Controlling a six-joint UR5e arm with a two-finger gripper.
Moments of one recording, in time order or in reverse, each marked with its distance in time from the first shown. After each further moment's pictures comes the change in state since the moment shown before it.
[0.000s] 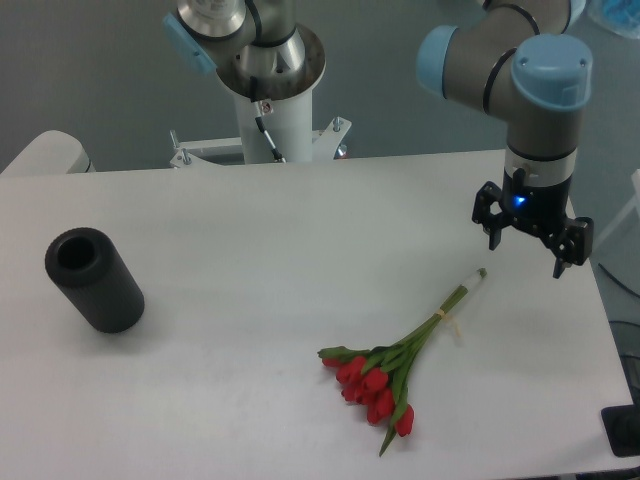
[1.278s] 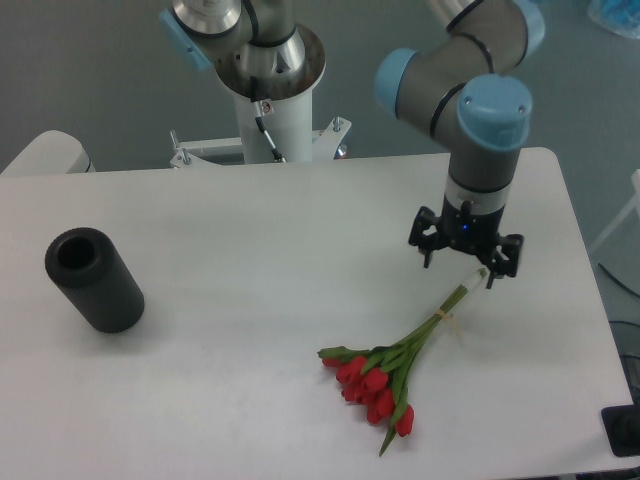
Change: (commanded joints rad) arm -0.101 -0.035 -0.166 0.014 -0.055 -0.390
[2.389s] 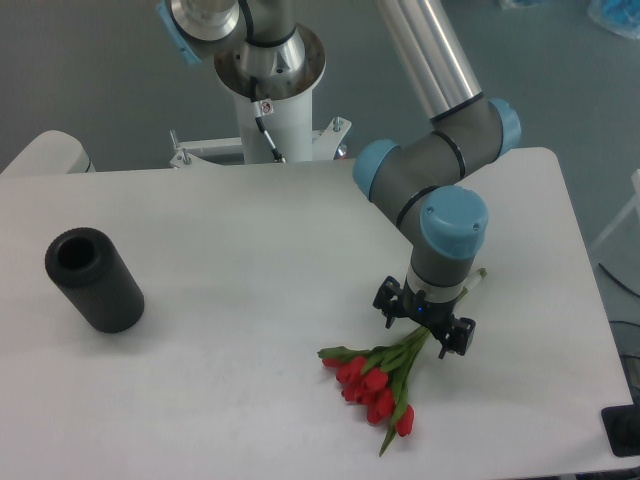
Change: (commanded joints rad) arm -0.083 -0.184 0.074 0.078 0.072 0.169
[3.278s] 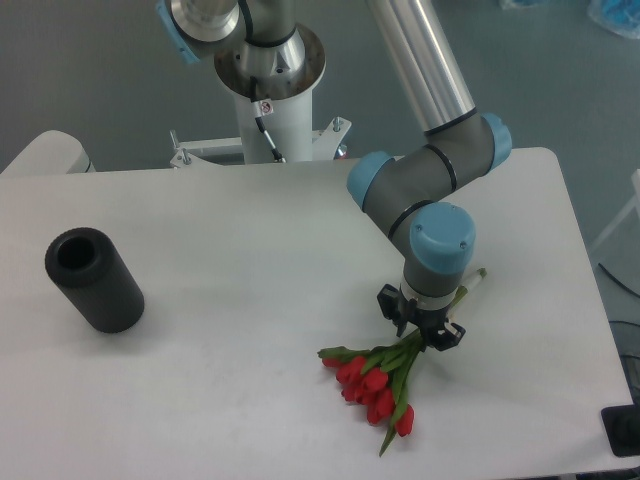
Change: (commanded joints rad) arm -0.003 -0.009 0.028 0.008 0.009 -0.040
